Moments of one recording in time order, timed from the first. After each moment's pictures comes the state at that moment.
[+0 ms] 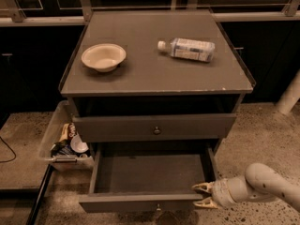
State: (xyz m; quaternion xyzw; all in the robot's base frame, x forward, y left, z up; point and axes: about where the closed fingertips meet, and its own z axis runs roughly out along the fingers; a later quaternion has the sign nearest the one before) arm 0.415 -0.210 0.405 -0.67 0.64 0.24 0.29
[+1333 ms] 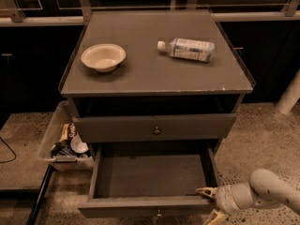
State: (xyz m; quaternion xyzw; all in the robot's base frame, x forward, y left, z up) arm 0.393 -0.219 0.397 -0.67 0.64 0.25 0.29
